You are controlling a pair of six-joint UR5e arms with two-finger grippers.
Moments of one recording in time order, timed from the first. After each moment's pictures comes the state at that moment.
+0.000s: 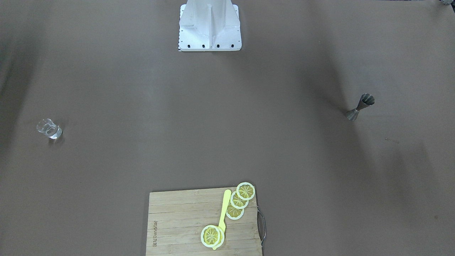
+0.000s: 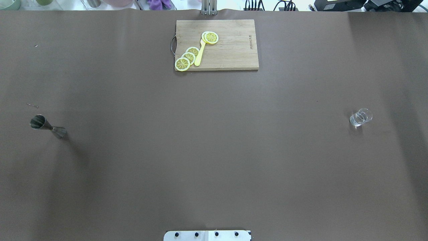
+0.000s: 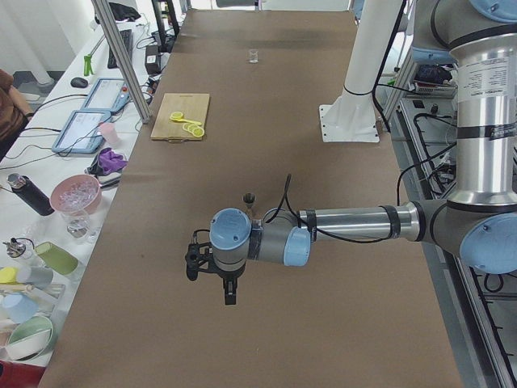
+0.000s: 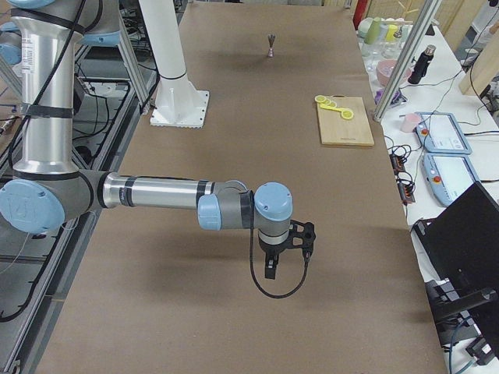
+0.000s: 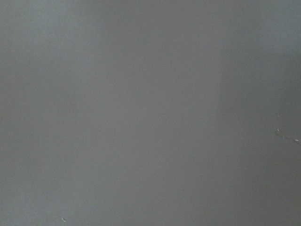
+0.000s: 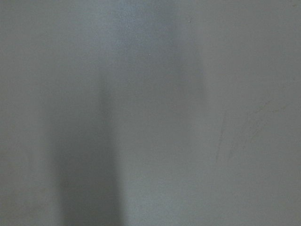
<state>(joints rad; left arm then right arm) -1.59 -1.47 -1.60 -1.77 -2.36 -0.17 1.59 -1.67 1.67 -1.47 2.31 0.16</state>
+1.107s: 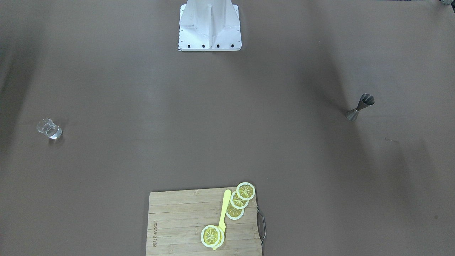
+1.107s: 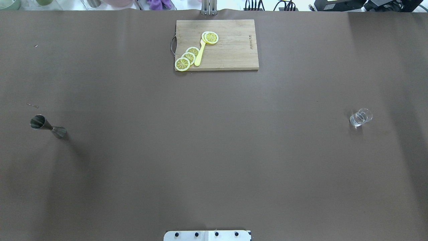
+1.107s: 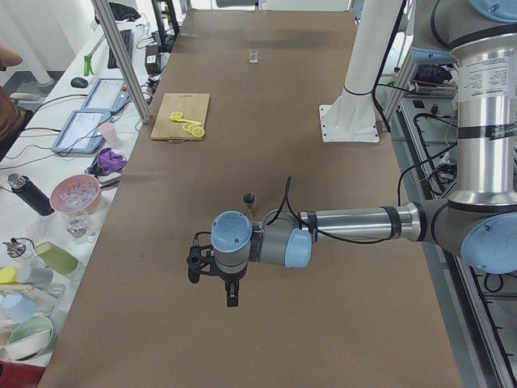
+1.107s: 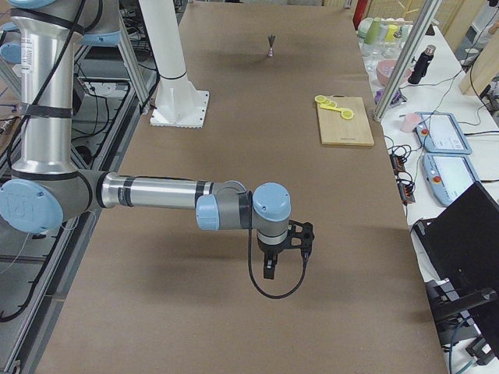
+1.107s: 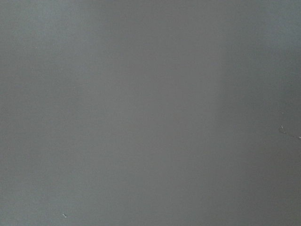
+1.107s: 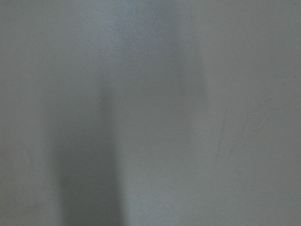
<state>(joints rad) -1.59 -1.46 -1.59 -1.76 -2.36 -0.18 1.59 -1.68 1.68 -1.47 2.32 0.16</state>
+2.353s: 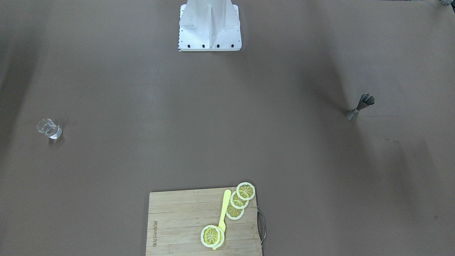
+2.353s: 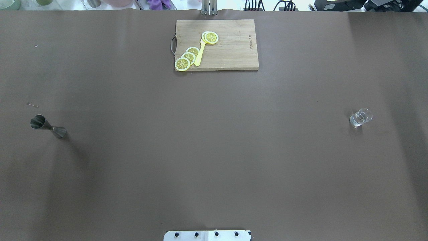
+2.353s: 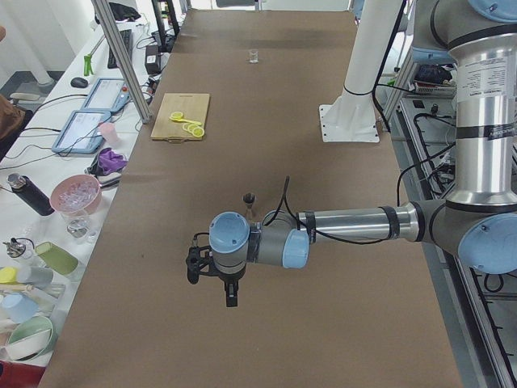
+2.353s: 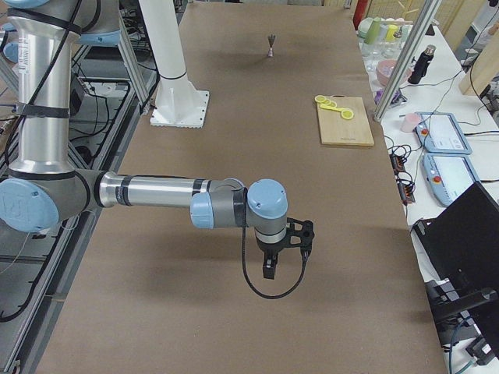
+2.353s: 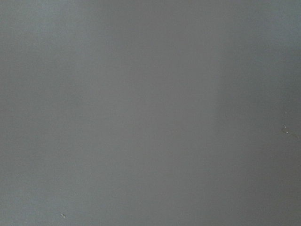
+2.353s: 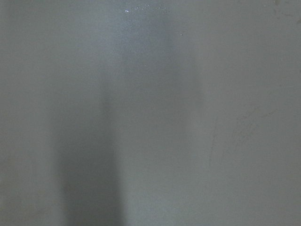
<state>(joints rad) -1.58 -1.47 -1.58 -1.76 -2.37 -0.18 1.63 -1.69 1.70 -1.47 2.32 0.16</state>
